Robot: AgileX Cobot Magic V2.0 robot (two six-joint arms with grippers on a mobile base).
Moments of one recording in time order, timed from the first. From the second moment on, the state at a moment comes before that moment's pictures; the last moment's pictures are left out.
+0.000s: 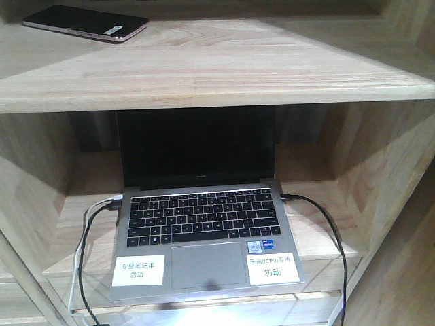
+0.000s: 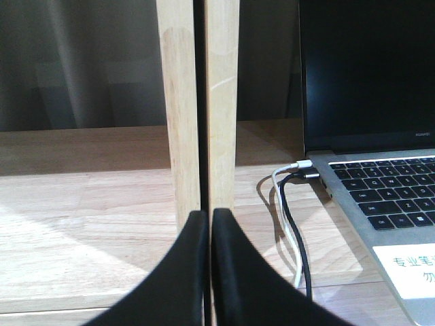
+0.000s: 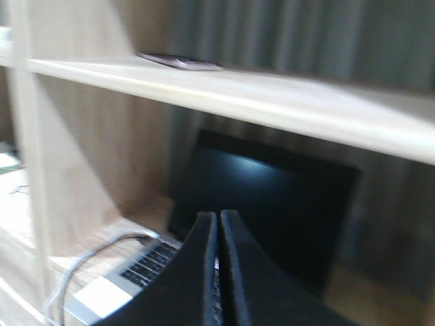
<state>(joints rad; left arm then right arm) 0.04 -0.02 0.03 -0.14 0.28 0.14 0.34 0.22 -0.49 0.54 0.46 -0.49</state>
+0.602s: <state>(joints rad) 0.04 -0.02 0.03 -0.14 0.28 0.14 0.10 0.19 -0.34 0.05 0.40 0.04</state>
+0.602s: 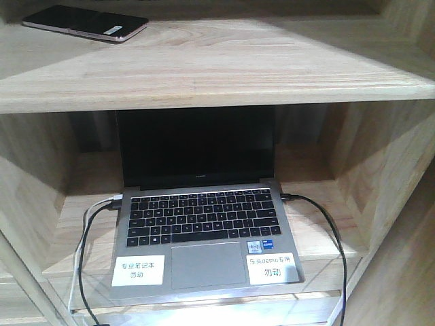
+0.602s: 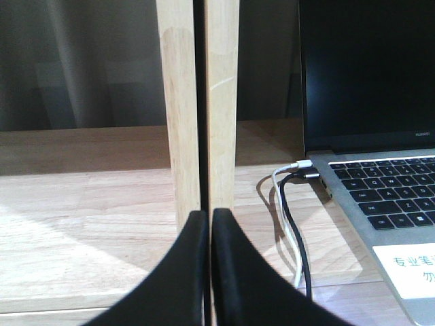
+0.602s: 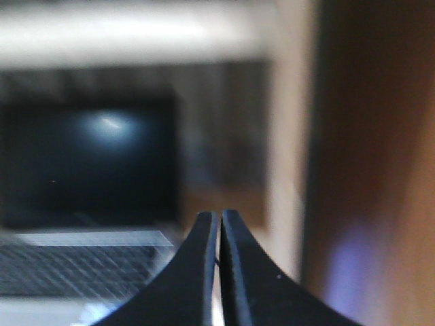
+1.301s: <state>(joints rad) 0.04 -0.02 0.03 -0.14 0.28 0.14 0.01 -0.01 0.03 0.05 0.13 0.02</state>
